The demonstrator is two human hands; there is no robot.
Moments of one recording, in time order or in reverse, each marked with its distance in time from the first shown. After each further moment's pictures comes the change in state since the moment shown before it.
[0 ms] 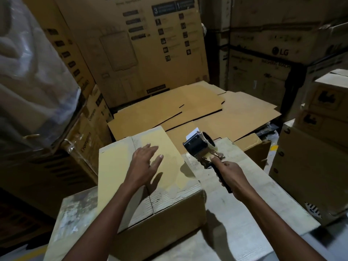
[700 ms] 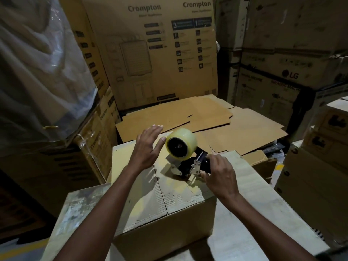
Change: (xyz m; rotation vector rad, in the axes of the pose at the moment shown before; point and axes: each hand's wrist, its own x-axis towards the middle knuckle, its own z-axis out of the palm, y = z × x) left_hand 0.032 -0.025 -0.052 -0.076 0.161 0.128; right_hand 0.000 -0.019 0.072 -0.900 0.398 -0.922
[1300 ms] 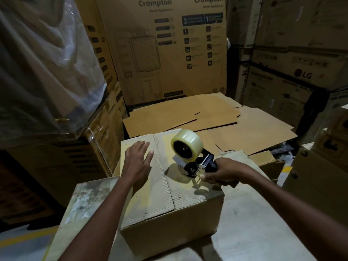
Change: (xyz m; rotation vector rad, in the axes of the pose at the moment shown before) left_hand -0.064 -0.070 0.009 0.218 -0.047 -0.286; right_hand 0.057 0.003 -0.040 0.441 -1.113 0.264
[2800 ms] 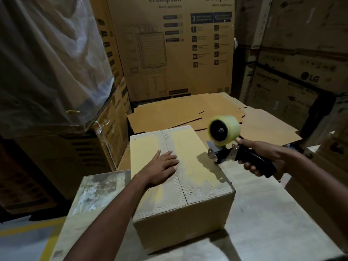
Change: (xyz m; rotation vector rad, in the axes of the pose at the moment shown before) left_hand -0.016 -0.008 0.024 -0.110 -0.468 0.354; right_hand -0.033 -0.001 -0.058 0.700 -0.065 0.355
